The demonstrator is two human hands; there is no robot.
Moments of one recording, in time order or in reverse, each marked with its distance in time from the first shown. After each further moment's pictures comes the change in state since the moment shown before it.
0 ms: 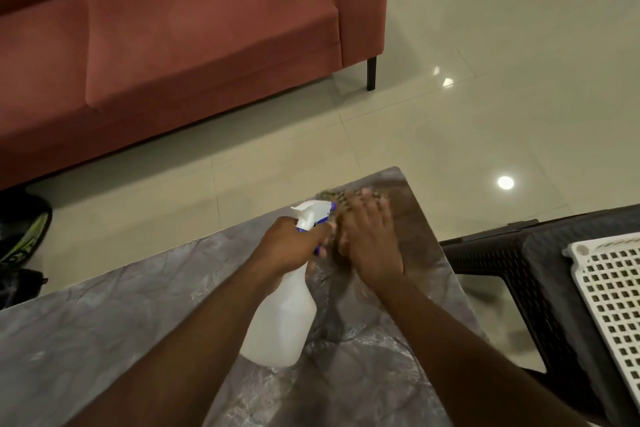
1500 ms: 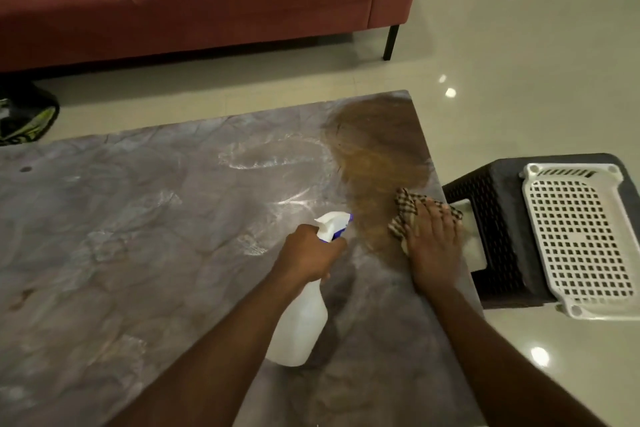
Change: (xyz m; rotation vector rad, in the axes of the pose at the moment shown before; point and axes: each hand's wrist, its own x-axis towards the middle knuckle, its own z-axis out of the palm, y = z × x) left_hand -0.172 -0.150 0.083 -0.015 0.092 -0.028; right_hand -0.229 0.038 -0.051 -0.133 -0.115 0.246
